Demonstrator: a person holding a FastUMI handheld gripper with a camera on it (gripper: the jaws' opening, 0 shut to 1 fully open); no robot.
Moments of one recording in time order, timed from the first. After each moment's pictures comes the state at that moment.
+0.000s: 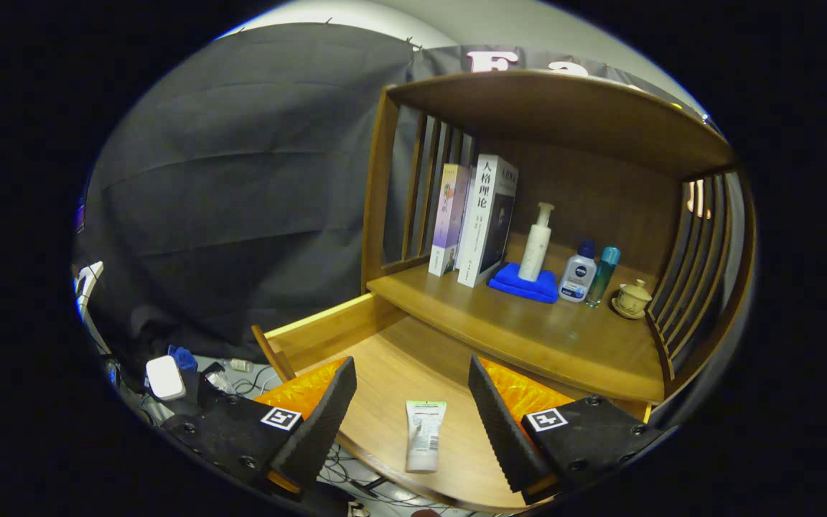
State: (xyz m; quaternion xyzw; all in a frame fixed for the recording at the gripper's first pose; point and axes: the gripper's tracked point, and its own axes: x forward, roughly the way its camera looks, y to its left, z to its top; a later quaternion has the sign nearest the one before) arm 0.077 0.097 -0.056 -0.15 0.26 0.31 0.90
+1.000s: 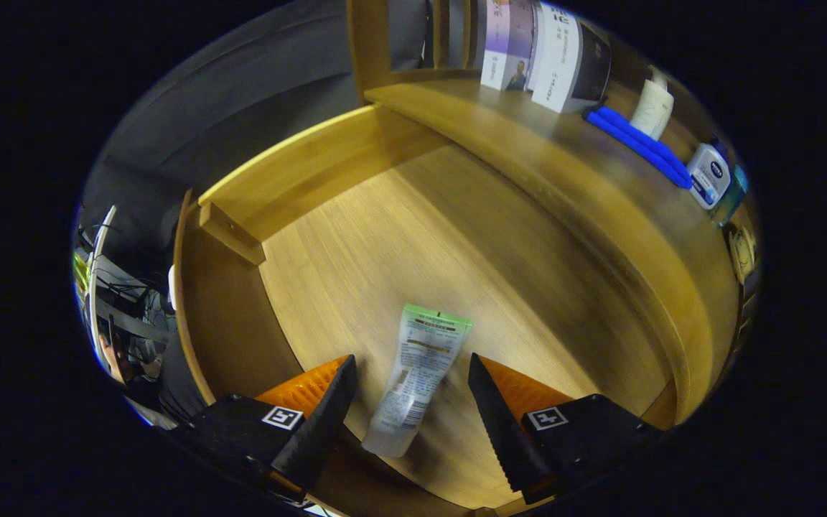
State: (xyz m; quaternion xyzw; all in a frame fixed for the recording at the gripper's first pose) arm 0.087 0.070 -0.212 -0.25 0.56 0.36 0.70
